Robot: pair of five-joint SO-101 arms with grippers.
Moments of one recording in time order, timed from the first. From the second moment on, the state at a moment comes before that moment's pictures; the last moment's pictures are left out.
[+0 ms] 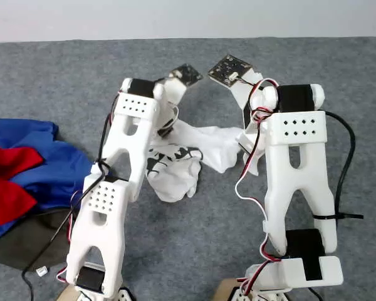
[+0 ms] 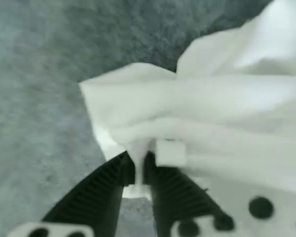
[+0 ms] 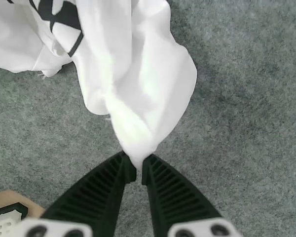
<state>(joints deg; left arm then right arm) 10.3 56.0 -60.3 97.2 -24.0 -7.4 -1.7 -14.6 100.4 38.7</state>
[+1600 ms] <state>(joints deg) 11.1 -1.7 -70.7 99.4 -20.4 1.8 -36.2 -10.9 75.0 49.4</state>
